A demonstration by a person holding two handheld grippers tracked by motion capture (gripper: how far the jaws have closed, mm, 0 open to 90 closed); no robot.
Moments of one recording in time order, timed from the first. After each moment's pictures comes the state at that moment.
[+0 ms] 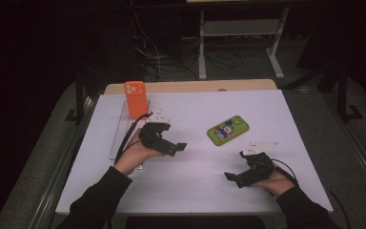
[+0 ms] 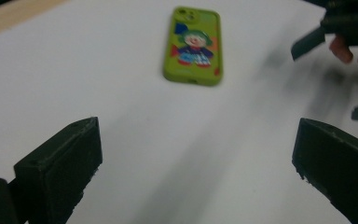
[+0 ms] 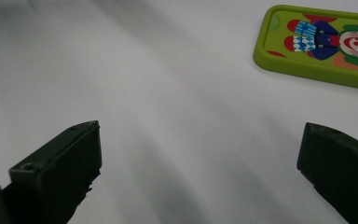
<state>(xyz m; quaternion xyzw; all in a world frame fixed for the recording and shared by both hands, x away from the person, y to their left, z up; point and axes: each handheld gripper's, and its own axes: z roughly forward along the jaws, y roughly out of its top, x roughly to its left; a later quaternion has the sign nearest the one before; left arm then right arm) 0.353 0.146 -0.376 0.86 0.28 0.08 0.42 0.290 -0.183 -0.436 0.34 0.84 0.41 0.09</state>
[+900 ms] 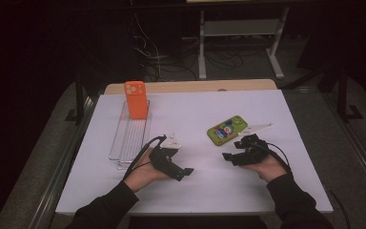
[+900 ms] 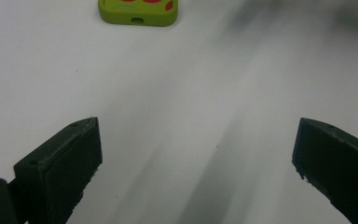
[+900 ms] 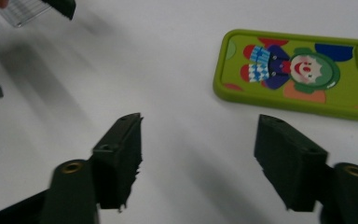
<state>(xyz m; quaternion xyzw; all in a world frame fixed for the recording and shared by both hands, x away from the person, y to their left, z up) 0.325 0.128 -0.423 0.89 0.24 0.06 0.39 0.326 -0.169 -0.406 0.41 0.83 0.37 0.09</state>
